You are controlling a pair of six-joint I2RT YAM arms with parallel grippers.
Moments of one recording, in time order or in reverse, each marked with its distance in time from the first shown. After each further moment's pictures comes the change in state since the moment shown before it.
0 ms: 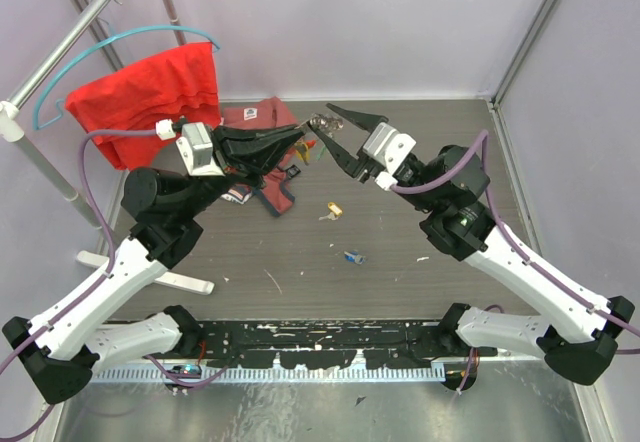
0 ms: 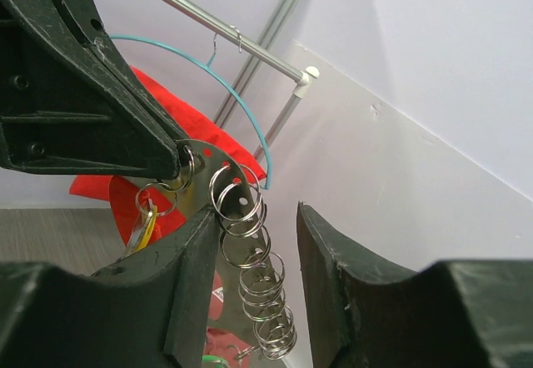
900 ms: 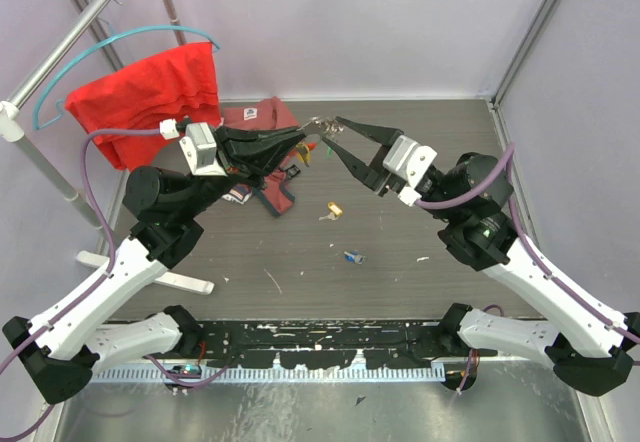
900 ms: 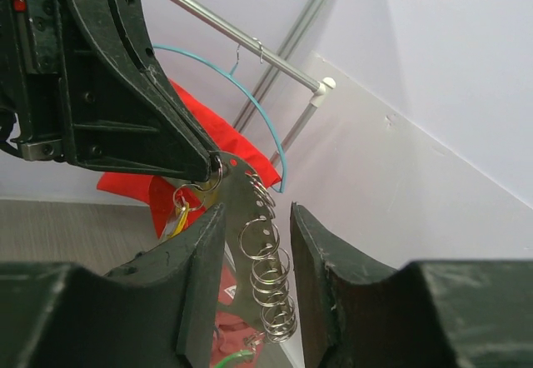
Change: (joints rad) left arm 0.000 0.001 0.000 -0.022 0.005 0.005; right arm 0.000 -0.076 0.000 -0.094 -0.061 0.012
